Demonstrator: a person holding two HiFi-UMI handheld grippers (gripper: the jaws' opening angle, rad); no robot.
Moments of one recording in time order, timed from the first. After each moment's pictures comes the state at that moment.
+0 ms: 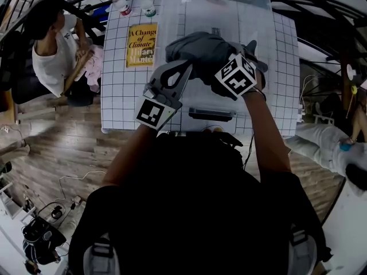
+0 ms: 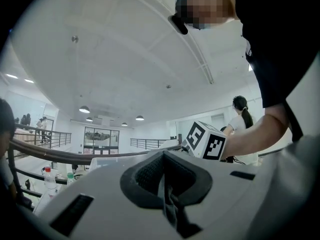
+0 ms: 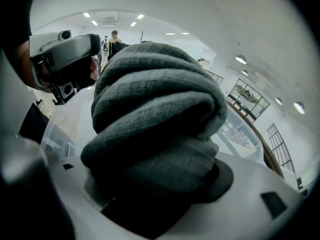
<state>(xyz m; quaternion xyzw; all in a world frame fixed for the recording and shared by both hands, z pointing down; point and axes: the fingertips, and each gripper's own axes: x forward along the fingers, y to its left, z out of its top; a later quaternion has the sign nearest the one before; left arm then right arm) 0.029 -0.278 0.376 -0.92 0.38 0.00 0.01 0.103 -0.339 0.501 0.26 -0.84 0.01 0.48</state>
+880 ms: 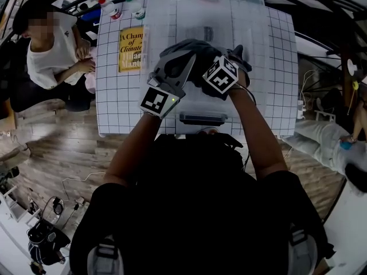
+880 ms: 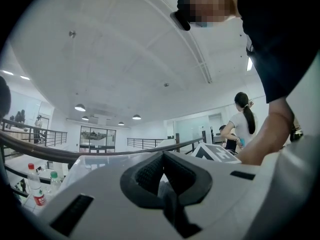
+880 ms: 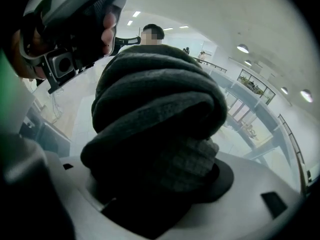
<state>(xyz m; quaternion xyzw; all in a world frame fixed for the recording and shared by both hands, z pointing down) 0.079 -0.328 0.400 -0.93 0.36 0.00 0.01 0.112 -0.351 0.586 0.24 -0.84 0.05 0.48</state>
